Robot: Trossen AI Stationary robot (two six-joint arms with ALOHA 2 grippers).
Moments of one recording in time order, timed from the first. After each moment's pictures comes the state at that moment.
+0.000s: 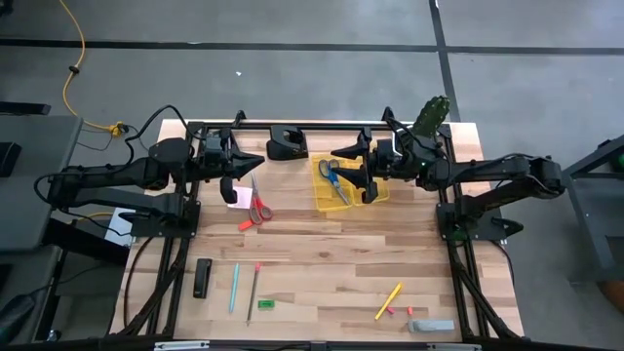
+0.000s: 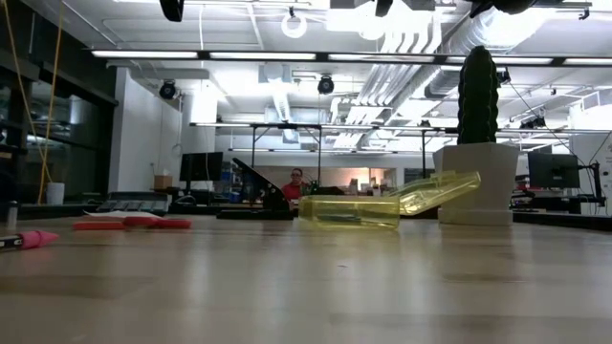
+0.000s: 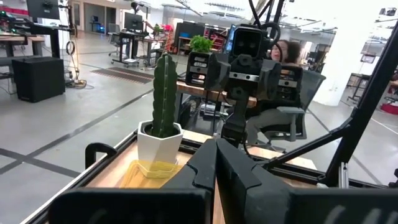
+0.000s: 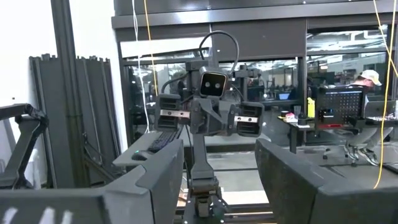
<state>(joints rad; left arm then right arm) 0.22 0.76 0.75 0.02 -0.10 -0.15 -0.13 1.24 0.84 0.67 -0.17 0.07</state>
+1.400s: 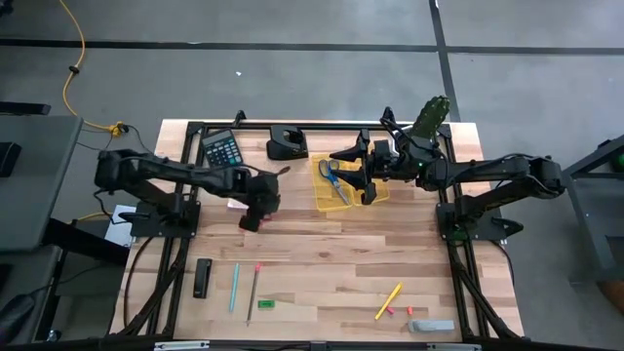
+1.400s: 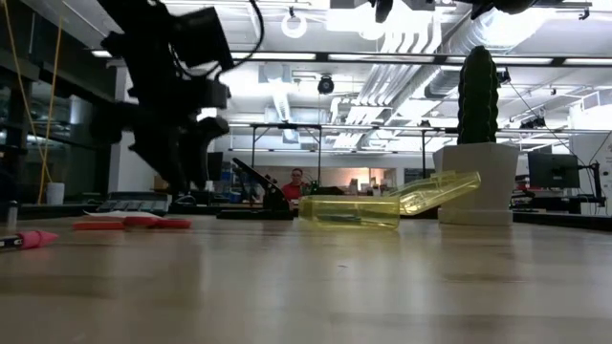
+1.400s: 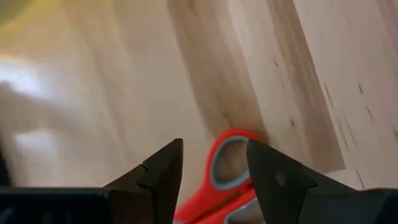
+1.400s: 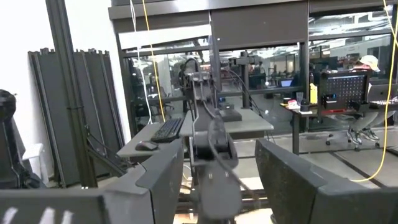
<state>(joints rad) 0.22 1.44 0.77 -0.52 -0.02 0.45 -0.13 1.24 0.84 0.62 -0.17 0.10</state>
